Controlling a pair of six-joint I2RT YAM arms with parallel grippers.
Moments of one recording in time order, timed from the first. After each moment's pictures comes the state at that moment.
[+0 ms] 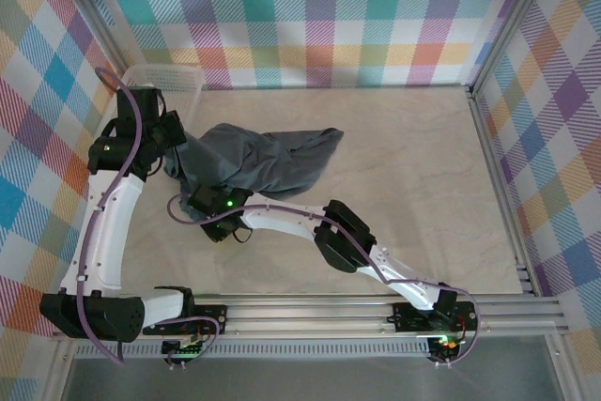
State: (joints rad) left arm -0.06 1.23 1.48 -0.92 -0.19 -0.33; right arm 1.20 2.58 2.29 -0.82 0.09 0.36
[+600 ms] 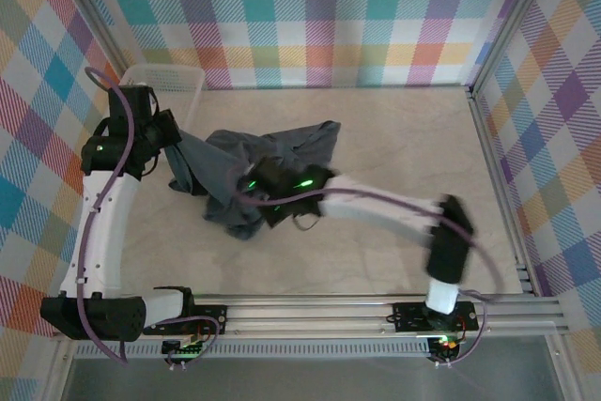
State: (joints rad) left arm -0.02 1.23 1.52 -0.96 -0.13 -0.35; right arm 1.10 1.65 1.63 -0.87 0.19 0.34
